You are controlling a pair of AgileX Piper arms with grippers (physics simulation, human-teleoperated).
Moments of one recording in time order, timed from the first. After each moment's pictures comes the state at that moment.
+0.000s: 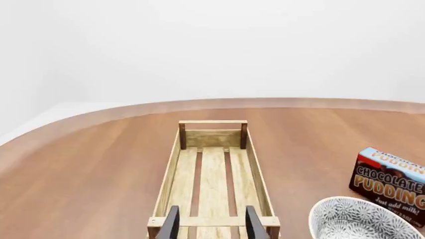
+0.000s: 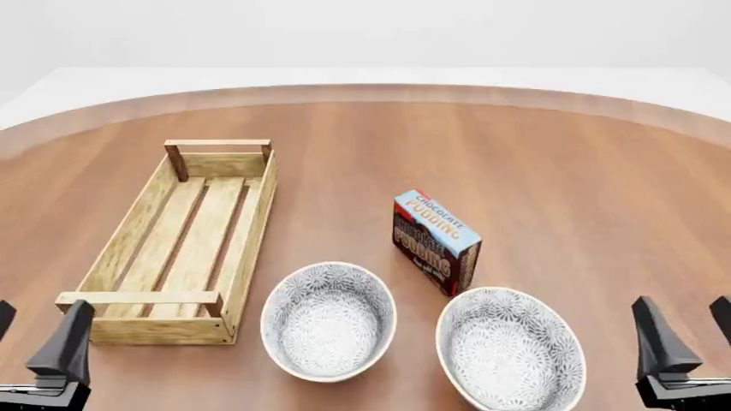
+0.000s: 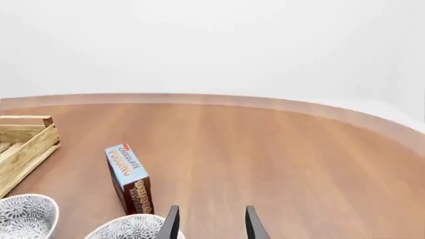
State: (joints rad) left arm 0.00 0.00 0.00 0.00 0.00; right arm 0.00 0.07 0.00 -0.04 -0.01
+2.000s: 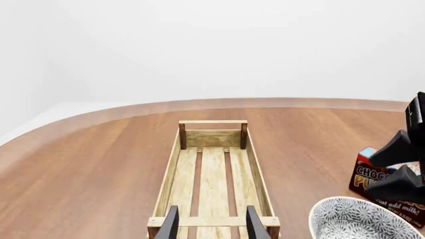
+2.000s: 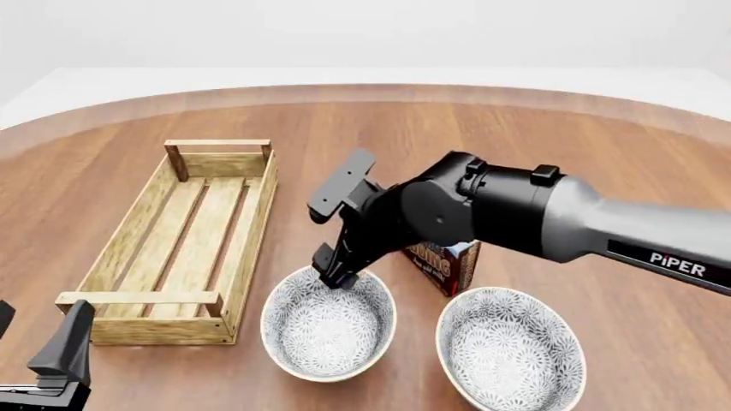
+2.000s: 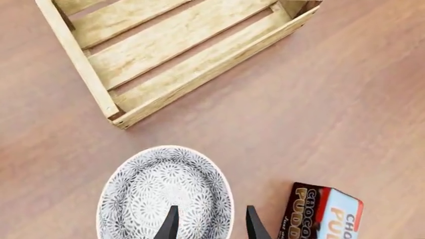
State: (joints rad) left arm 0.00 0.00 0.00 0.00 0.00; right arm 0.81 1.70 -1.28 0.53 -0.24
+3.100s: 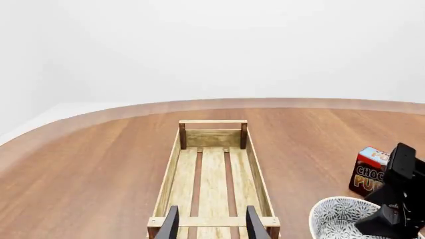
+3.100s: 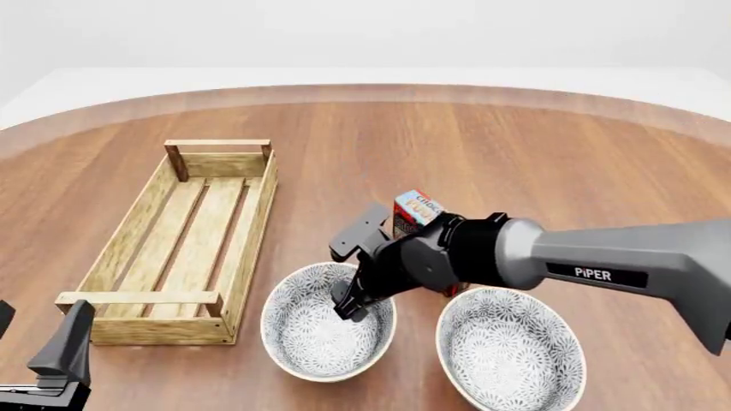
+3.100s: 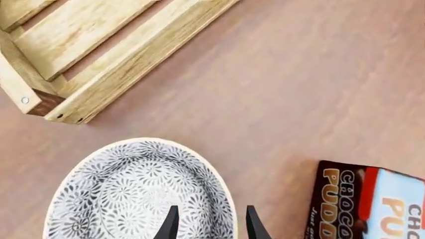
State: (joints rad) left arm 0.00 0.00 0.00 0.00 0.00; right arm 0.76 1.84 -1.11 0.31 -0.11
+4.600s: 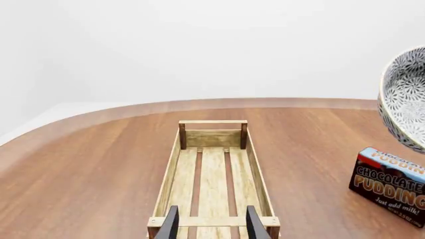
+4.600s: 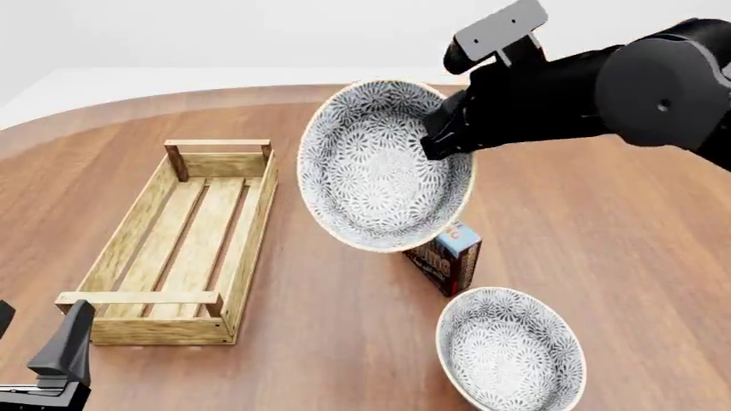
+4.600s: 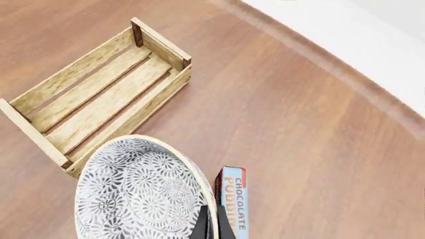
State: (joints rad) left arm 0.00 0.00 0.00 0.00 0.00; right arm 0.57 1.37 -1.34 0.62 -0.17
